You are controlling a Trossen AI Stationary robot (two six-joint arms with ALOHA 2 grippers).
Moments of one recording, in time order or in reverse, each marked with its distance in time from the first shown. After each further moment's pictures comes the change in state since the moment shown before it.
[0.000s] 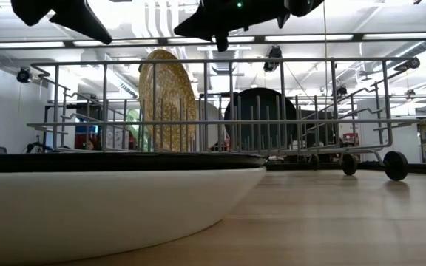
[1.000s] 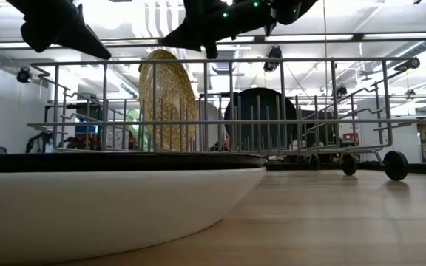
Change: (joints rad) left arm -0.004 0.001 -0.119 0.069 -0.067 -0.117; right arm 0.006 0.105 0.072 0.016 0.024 0.006
